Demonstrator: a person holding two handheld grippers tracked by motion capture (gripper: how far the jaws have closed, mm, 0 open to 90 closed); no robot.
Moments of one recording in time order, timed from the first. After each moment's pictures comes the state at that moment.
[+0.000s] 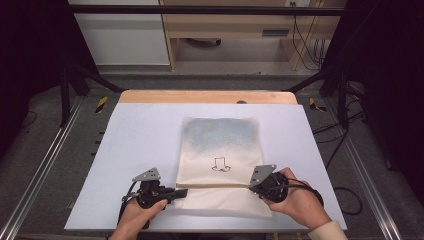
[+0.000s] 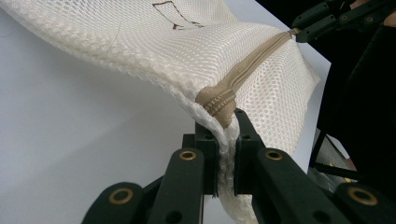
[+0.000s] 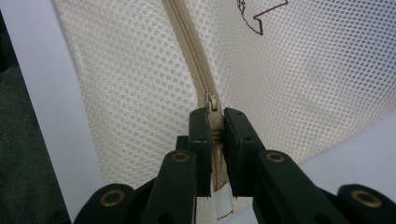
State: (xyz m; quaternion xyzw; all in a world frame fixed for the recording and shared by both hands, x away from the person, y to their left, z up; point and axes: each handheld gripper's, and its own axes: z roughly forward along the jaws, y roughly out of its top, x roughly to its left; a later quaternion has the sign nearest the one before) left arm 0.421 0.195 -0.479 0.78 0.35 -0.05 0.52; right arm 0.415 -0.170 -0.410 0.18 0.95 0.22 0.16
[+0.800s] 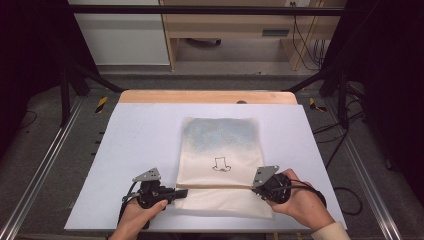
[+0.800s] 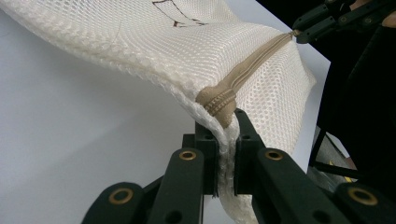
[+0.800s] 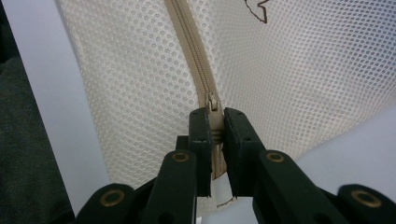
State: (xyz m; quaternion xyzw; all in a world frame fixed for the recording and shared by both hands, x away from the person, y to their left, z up) left arm 0.421 0.194 -0.479 0.78 0.35 -0.05 0.52; right arm 0.412 -0.177 -0.412 0.18 0.95 0.22 0.16
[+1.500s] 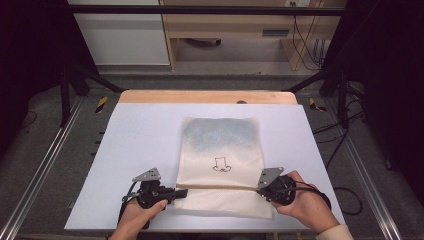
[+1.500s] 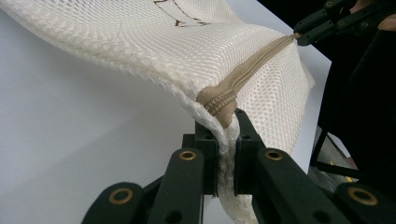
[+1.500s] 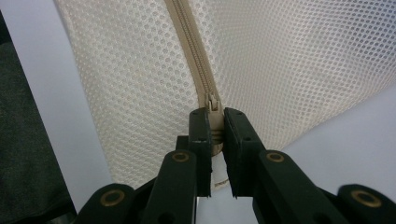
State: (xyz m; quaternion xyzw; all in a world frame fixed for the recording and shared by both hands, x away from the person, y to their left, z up) left arm 0.421 0.194 -0.479 0.78 0.35 -0.05 0.52; right arm 0.410 -0.189 -0.417 0.19 0.95 0.21 0.15
